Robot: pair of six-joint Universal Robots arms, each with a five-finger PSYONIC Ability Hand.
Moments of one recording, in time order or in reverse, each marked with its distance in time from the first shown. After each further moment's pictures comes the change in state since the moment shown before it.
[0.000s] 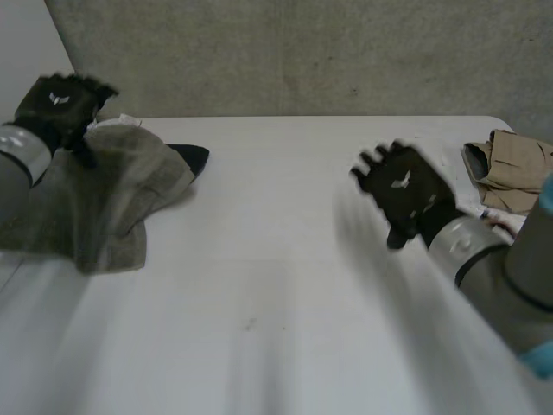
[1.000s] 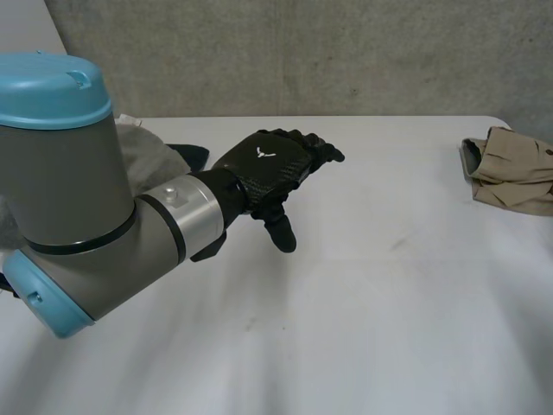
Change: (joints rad) left arm -0.628 0.104 0.022 -0.271 0.023 -0.324; right arm -0.640 1.100 -1.549 0.221 0.134 0.345; left_hand 0.000 0.000 0.000 0.000 0.000; right_hand 0.000 -0.001 -0.001 0.000 0.003
